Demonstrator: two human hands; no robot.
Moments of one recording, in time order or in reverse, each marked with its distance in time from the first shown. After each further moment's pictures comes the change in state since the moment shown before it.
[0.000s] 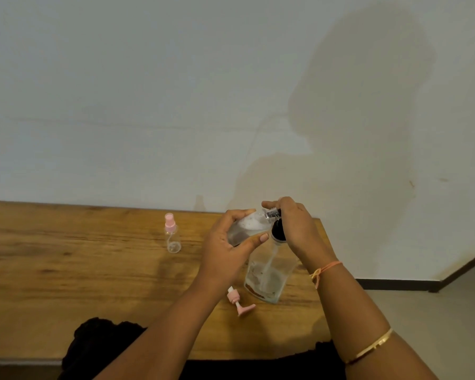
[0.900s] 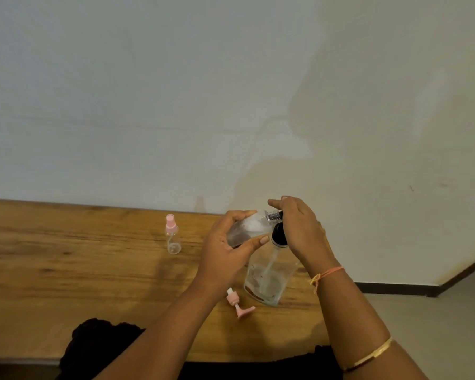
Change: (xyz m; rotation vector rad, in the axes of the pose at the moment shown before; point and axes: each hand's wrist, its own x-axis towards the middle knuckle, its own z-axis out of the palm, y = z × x) left_hand 0.000 0.001 -0.002 -0.007 -0.013 0.035; right_hand -0.006 -0.001 -0.006 -0.067 0.107 -0.120
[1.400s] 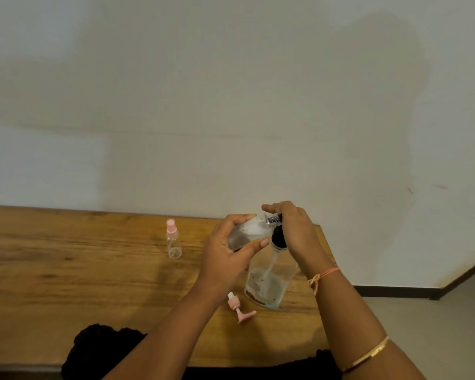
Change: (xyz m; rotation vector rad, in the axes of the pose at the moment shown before) left_hand 0.001 -0.003 0.000 0.009 0.000 -0.019; right_hand 0.006 0.001 0.004 0.120 -0.108 0.051
